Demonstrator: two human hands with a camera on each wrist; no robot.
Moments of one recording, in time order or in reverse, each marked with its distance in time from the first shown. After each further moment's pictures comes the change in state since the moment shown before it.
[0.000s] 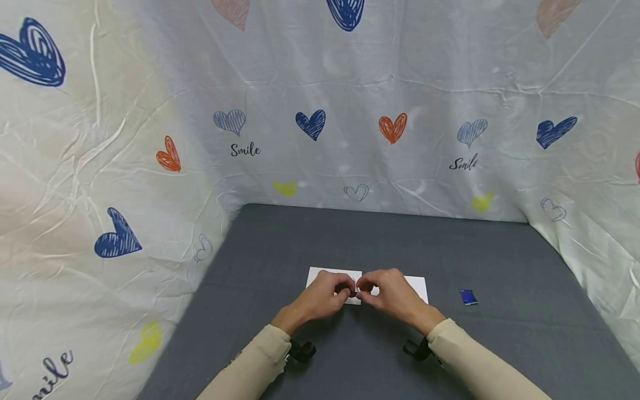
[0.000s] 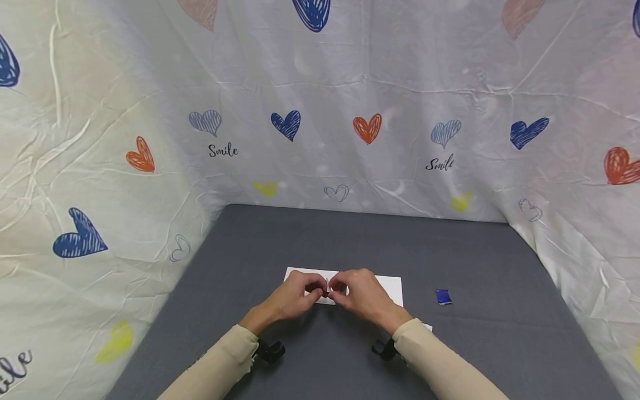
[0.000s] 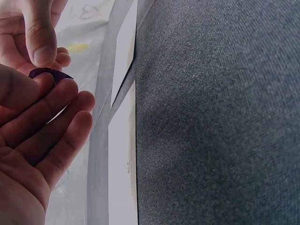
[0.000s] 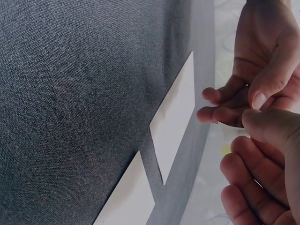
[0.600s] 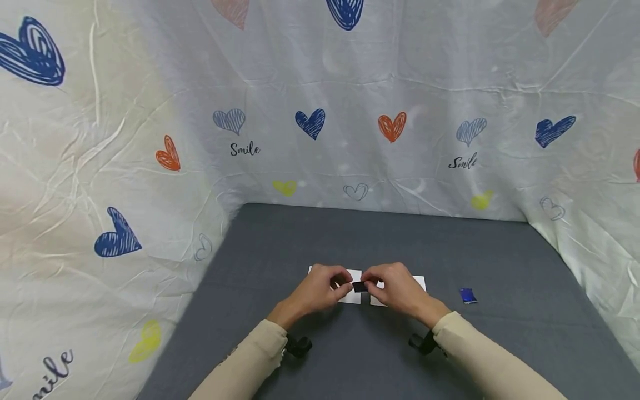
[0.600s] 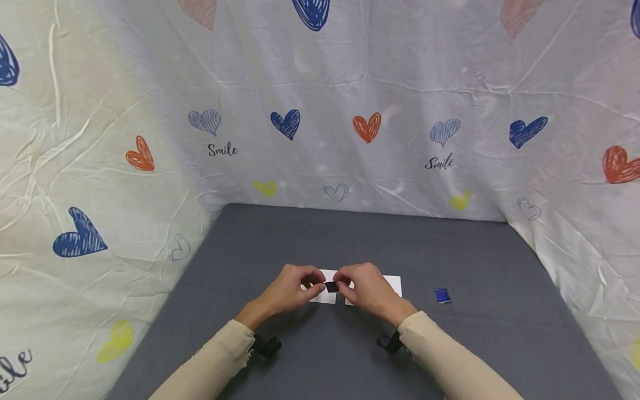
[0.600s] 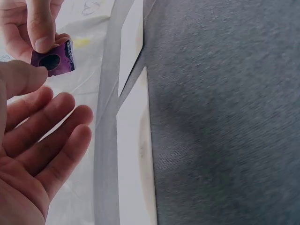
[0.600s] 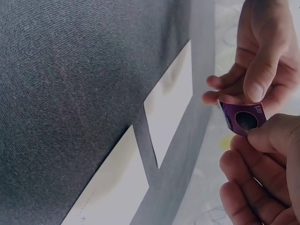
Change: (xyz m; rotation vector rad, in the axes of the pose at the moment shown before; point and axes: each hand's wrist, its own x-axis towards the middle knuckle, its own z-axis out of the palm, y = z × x) left_hand 0.003 -0.003 -0.011 0.035 0.038 -0.019; right_hand 0.003 0.005 -0.014 -0.007 -0.004 -0.006
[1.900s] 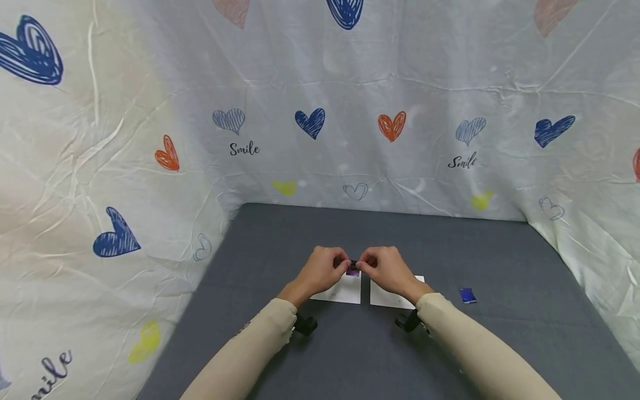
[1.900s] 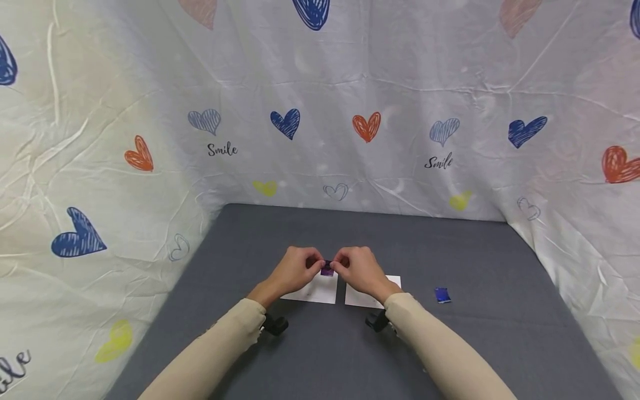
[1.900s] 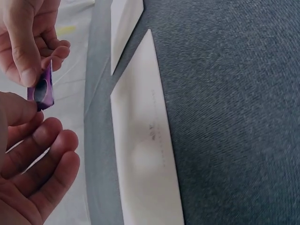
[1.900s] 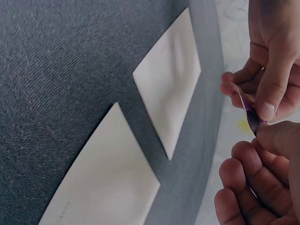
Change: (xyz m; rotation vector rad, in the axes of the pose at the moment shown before) left_hand 0.037 -0.015 -0.004 0.155 0.063 -0.130; right_hand 0.035 0.025 0.014 0.121 -0.040 0.274
